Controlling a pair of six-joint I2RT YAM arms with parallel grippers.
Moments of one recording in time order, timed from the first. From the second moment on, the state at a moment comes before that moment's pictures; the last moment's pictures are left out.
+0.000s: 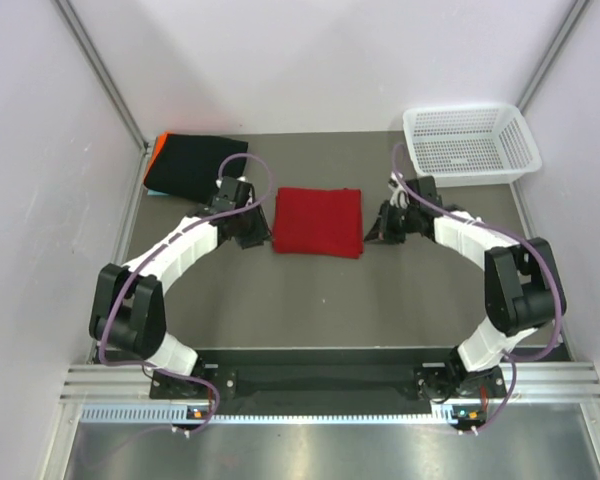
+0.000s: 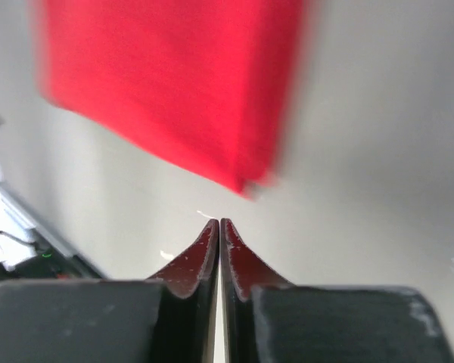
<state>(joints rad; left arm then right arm) -0.36 1.54 1.07 -0.49 0.07 -0.66 0.26 1.63 0.96 -0.26 -0.50 0.45</state>
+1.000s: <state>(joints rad) -0.34 1.73 1.05 -0.40 0.06 -0.72 0.42 2.21 1.40 0.05 -0.88 0.60</state>
